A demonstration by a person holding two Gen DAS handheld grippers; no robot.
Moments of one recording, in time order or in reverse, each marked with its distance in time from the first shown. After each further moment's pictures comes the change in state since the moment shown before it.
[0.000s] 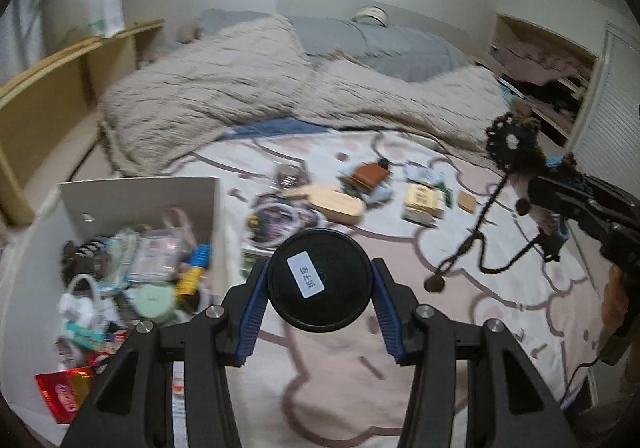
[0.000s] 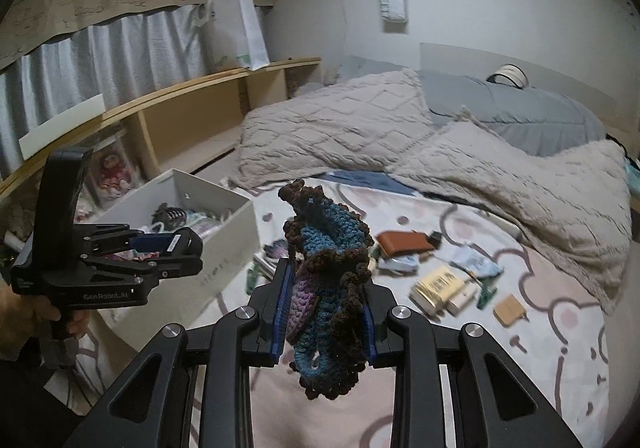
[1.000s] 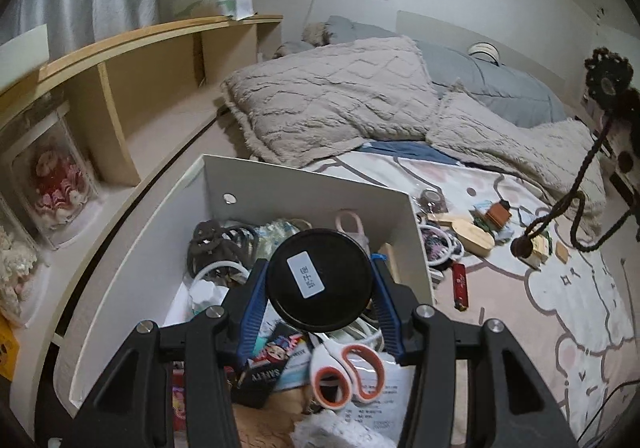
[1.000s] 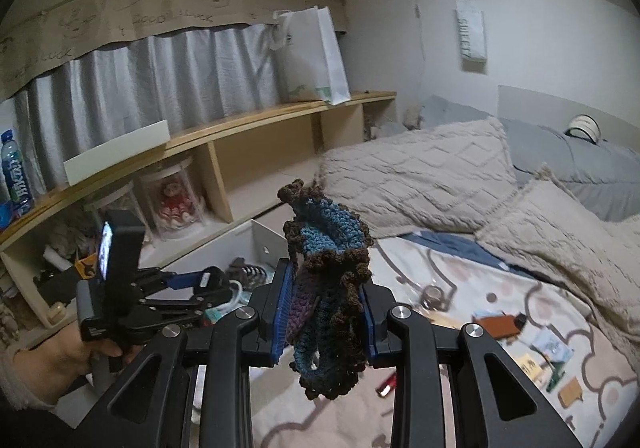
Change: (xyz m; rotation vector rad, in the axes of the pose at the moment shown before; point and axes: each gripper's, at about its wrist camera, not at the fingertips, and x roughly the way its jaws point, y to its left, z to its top) left arm -0.027 0.134 -0.010 -0.198 -0.049 0.267; right arm 0.029 0.099 0.087 -0.095 -0.093 0.205
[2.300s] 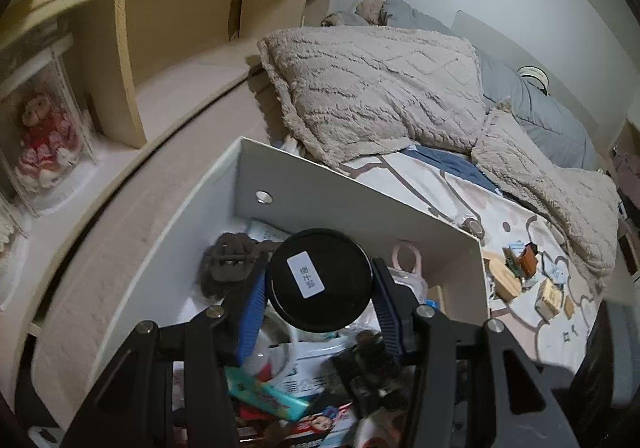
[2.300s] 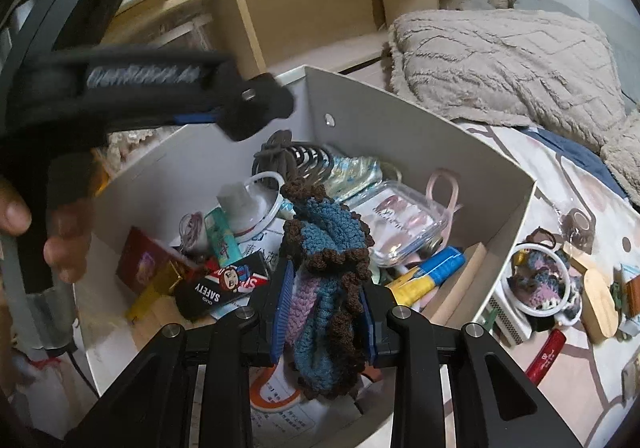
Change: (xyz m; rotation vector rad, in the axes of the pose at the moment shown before) left arm 0.072 0.058 0.040 -0.207 0.135 -0.019; right arm 0.199 0.067 -0.088 -0.022 0.396 0.173
